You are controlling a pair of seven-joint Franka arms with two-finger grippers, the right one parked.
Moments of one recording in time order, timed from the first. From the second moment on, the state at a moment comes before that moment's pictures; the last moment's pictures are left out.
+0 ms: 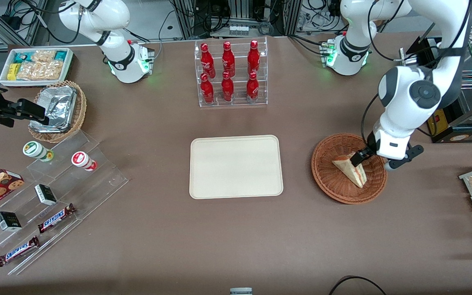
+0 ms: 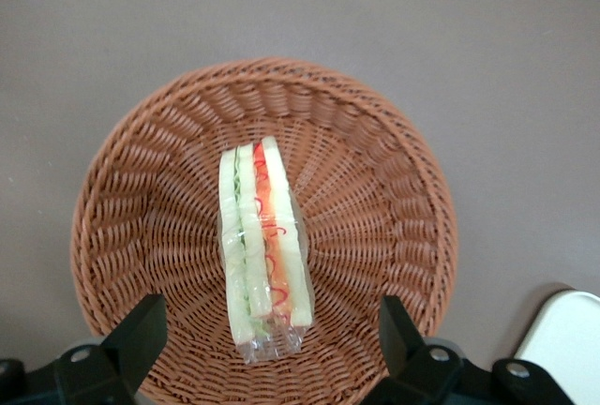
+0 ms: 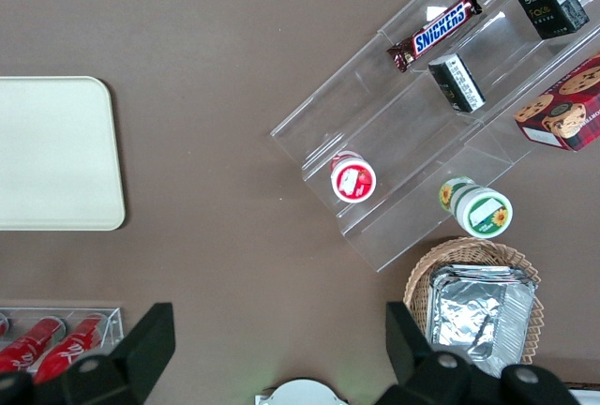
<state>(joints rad) 0.00 0.10 -0.16 -2.24 0.02 2.42 -0.71</state>
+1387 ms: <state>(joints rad) -0.01 0.23 -0.17 -2.12 0.11 2.29 -0.74</state>
